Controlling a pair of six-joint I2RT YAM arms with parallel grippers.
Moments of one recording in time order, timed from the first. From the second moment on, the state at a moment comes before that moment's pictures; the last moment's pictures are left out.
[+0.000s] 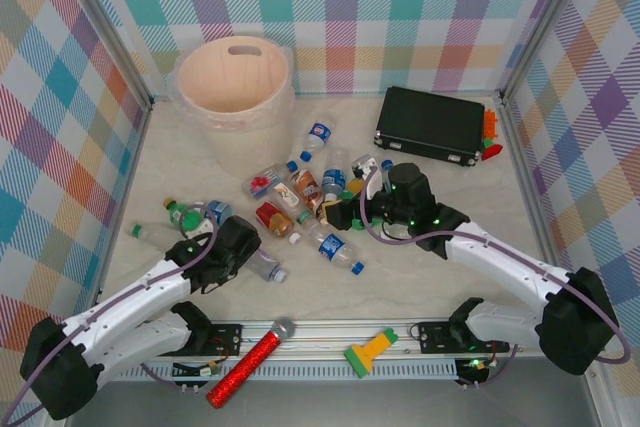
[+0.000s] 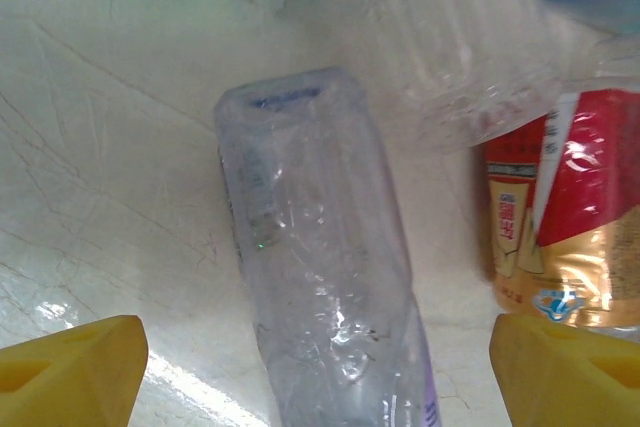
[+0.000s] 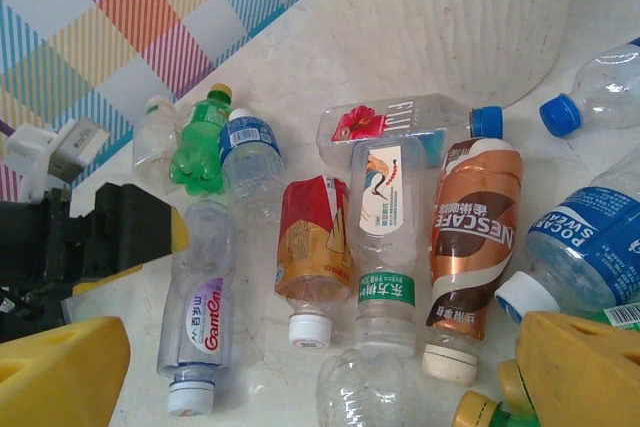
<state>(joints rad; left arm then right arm) -0.69 0.88 0.54 -0.79 -0.33 -1.45 0.70 1.16 0.76 -0.01 -0.34 0.24</state>
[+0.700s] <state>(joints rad) -0.70 1.02 0.43 -0.53 -0.28 -1.50 0.72 1.18 0.76 -0.01 -0.33 0.22</state>
